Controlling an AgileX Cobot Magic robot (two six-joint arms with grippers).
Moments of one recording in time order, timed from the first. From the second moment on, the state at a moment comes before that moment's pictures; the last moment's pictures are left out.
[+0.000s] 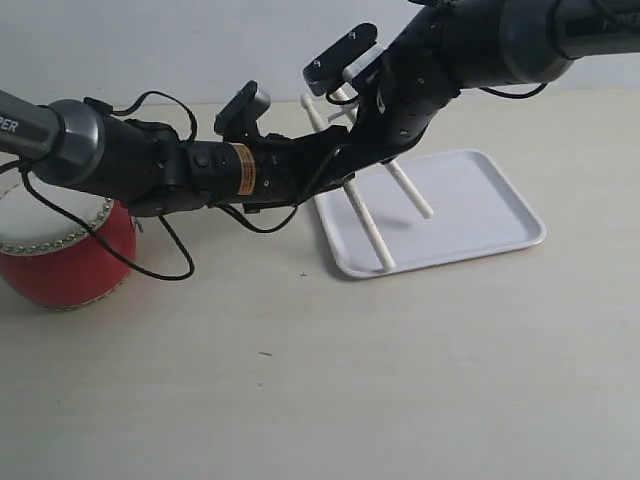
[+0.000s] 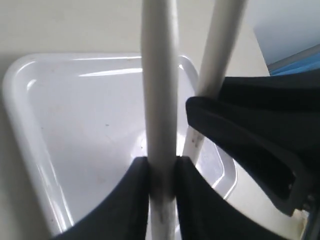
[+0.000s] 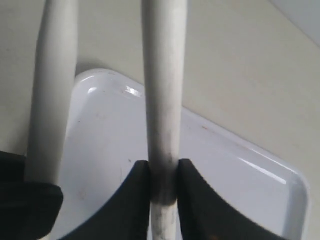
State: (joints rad) left arm -0.56 2.16 -1.23 0.88 -0.52 -1.62; right arm 0.40 2.07 -1.46 -0.47 0.52 0.15
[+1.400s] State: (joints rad) left arm -0.51 2.32 -1.45 1.28 -0.55 -2.11; right arm 0.37 2.18 -1.46 -0.40 0.53 0.17
